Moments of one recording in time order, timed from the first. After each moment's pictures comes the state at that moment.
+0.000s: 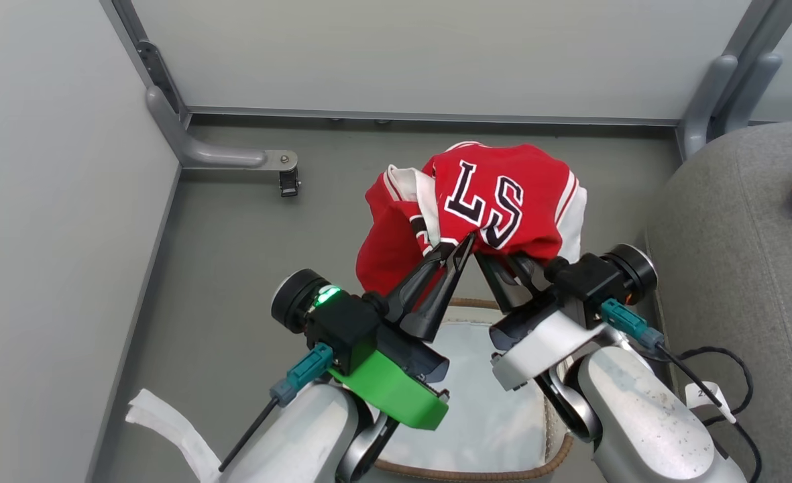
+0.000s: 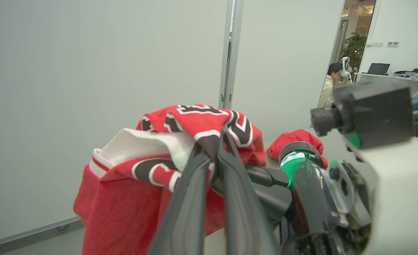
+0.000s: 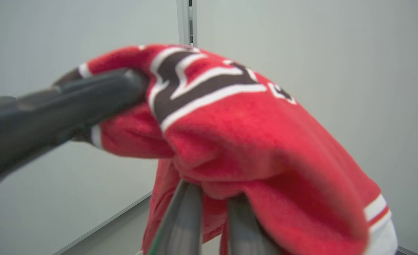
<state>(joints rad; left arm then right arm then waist) -0.38 0.05 -0.68 0.14 -0.37 -0.13 -0.26 -0.41 -0.08 0.45 0.22 0.21 0.13 -0.26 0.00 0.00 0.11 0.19</state>
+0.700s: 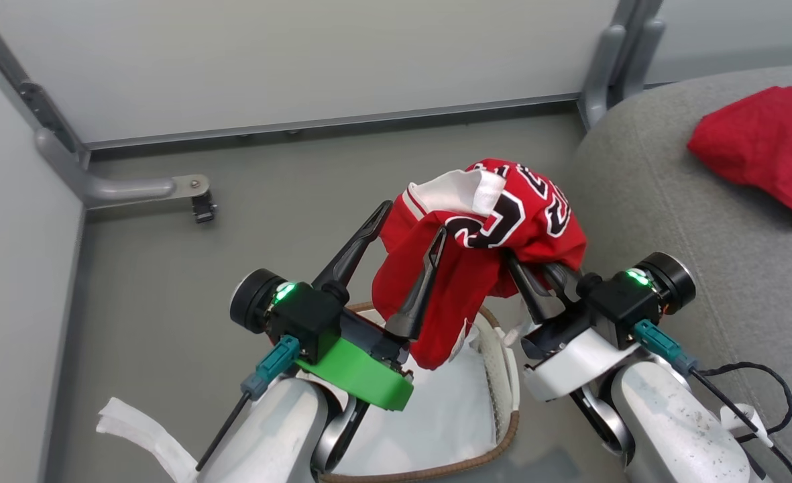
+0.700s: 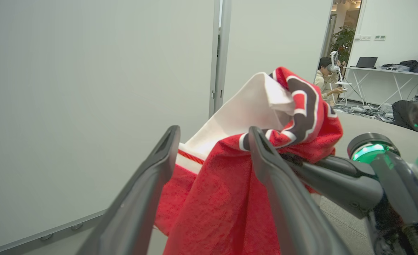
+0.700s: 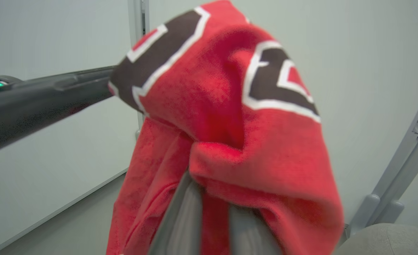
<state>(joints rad) -0.36 0.05 -0.57 0.16 -0.31 -0.13 -0.26 -0.34 -0.15 0.41 0.12 0.16 0.13 -0.26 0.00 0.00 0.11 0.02</state>
